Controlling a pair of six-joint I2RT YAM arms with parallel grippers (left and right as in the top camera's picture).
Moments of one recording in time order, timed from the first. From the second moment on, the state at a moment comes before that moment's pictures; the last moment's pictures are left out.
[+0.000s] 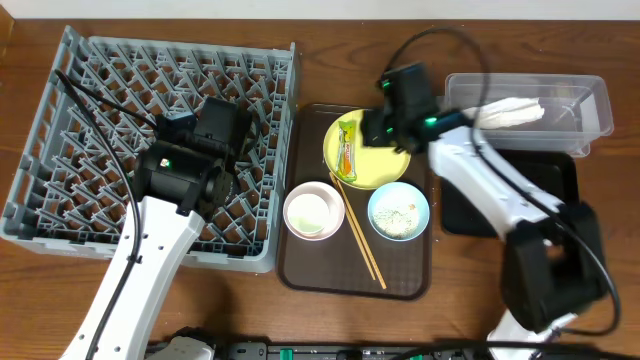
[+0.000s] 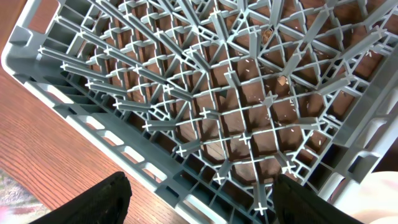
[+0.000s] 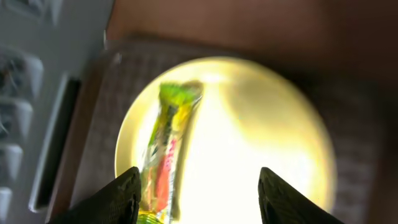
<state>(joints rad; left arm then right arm) -0.31 1.33 1.36 -1.35 -0.50 -0.66 0.43 1.87 1.35 -0.47 -0.08 0.37</state>
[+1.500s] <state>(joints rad) -0.31 1.33 1.36 -1.35 -0.50 -0.66 0.04 1.75 1.41 -0.48 0.16 0.50</state>
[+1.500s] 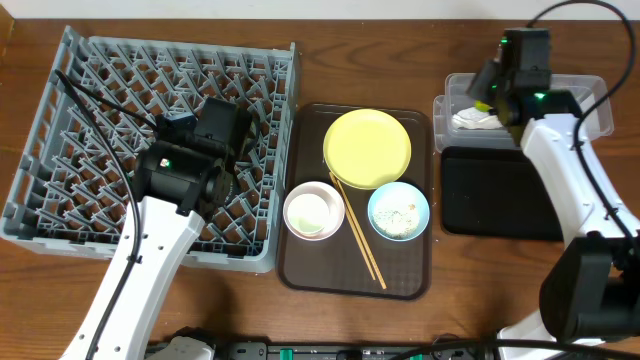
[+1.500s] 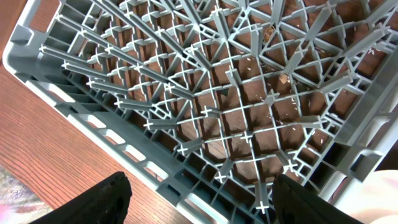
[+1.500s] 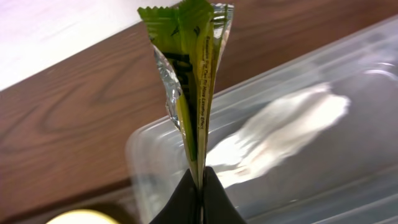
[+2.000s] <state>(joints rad) -0.31 1.33 1.36 -1.35 -0.50 -0.66 -0.01 1.73 1.41 -0.51 0.00 0.43</state>
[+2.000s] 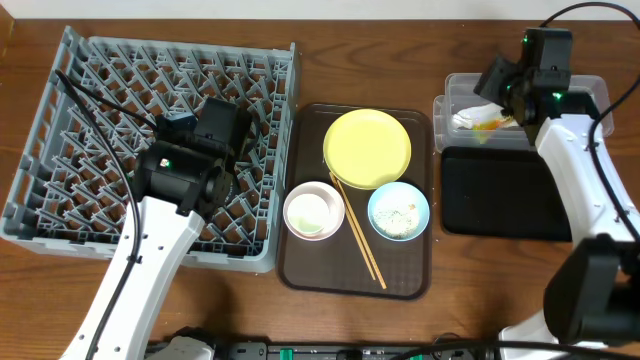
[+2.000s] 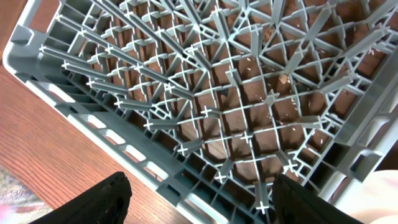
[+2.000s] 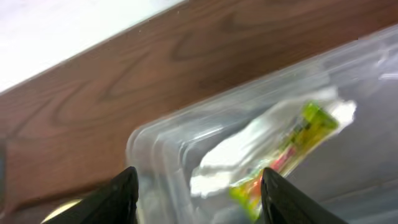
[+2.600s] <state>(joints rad) -0.31 1.33 1.36 -1.35 -0.50 -0.67 0.33 1.55 1.38 -1.07 -0.26 0.14</state>
